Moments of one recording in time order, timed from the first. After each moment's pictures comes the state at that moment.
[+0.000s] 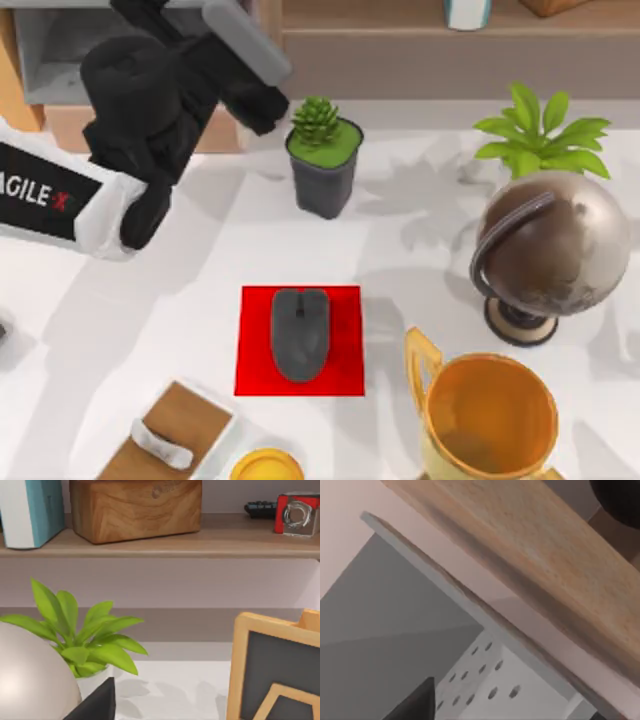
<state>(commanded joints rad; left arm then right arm) -0.39 2.00 0.99 1.07 -0.07 0.88 0.00 0.00 0.00 0.00 0.00 0.00</state>
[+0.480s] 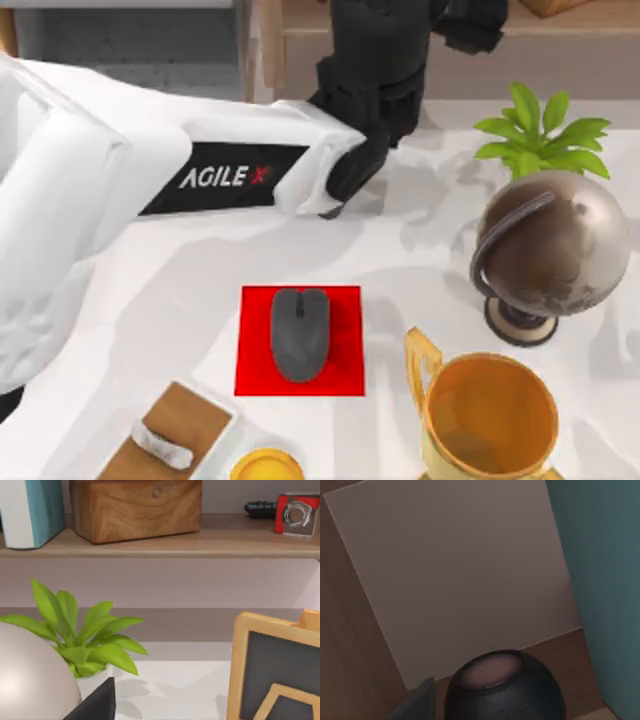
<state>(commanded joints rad) -0.74 2.19 1.51 0.79 -0.52 0.38 0.00 0.00 0.00 0.00 0.00 0.00</state>
